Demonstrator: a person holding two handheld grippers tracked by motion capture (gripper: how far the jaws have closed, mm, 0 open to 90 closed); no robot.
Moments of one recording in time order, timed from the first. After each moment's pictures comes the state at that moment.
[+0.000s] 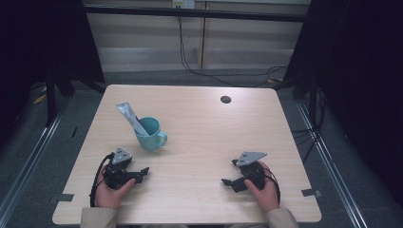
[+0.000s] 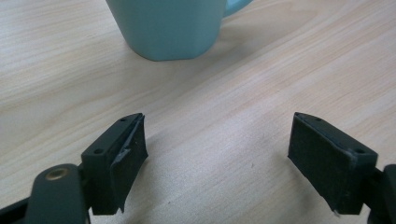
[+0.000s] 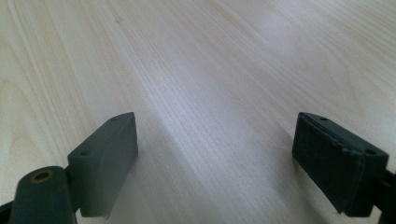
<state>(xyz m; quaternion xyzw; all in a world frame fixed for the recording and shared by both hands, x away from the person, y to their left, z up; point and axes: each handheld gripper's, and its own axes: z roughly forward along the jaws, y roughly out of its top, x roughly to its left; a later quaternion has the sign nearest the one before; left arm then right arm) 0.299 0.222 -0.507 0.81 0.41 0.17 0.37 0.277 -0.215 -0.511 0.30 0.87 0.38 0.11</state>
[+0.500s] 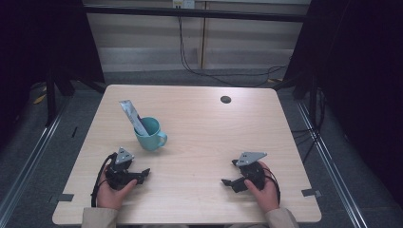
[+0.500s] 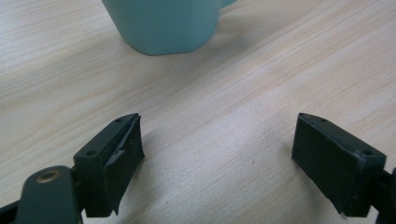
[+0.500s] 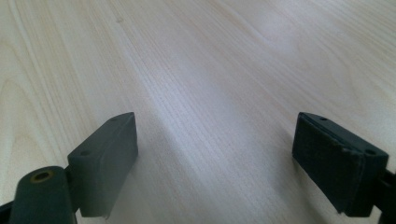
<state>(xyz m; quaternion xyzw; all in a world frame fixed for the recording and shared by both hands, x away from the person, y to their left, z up) 0.300 0.219 -0.508 0.82 0.41 0.17 0.36 0.276 -0.215 -0.511 0.30 0.87 0.38 0.11</state>
